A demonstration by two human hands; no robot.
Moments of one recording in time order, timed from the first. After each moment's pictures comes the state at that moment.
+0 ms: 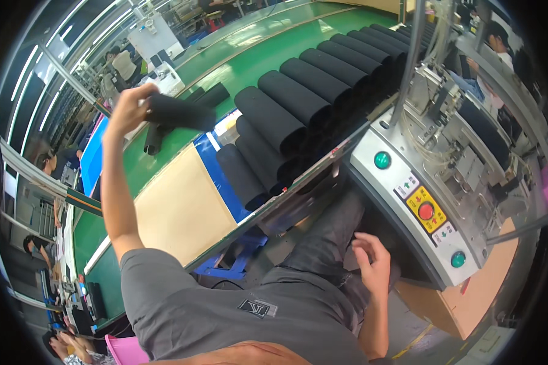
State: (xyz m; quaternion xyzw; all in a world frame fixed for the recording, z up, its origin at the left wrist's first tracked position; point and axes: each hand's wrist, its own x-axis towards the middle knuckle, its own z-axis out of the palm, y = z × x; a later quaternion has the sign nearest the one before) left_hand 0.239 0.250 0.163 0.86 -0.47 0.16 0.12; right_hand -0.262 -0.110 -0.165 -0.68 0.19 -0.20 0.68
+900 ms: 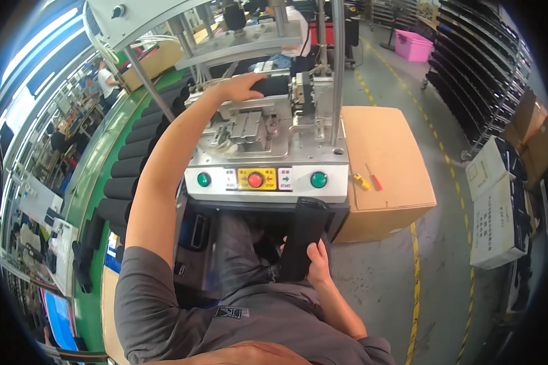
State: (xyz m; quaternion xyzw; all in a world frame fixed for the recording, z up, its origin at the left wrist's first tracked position) left_hand -0.020 -0.456 0.055 0.48 -0.87 0.05 0.08; right_hand -0.382 -0.079 -0.189 -0.34 0.19 -0.50 0.77
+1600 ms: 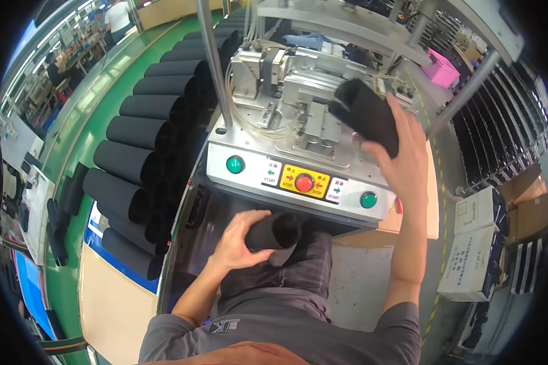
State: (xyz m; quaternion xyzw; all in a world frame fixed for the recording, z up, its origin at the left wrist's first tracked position) left_hand -0.059 -0.045 -0.129 0.53 -0.66 -0.13 0.52; right_hand -0.329 -0.285 0.043 -0.84 0.36 -0.39 -0.03
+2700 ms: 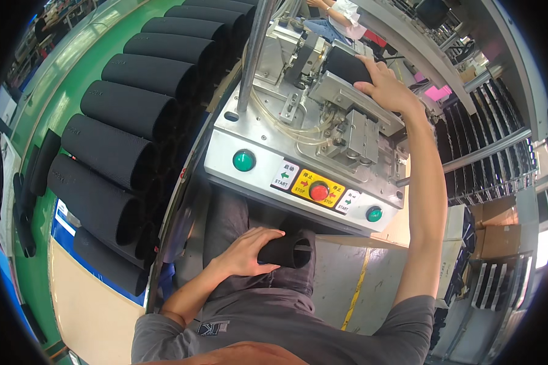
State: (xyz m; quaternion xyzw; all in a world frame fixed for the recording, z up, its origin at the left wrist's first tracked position) left_hand -0.054 -0.046 -0.216 0.47 -0.69 -0.30 0.47; right_hand -0.191 -0.480 0.065 -0.91 0.42 0.01 -0.01
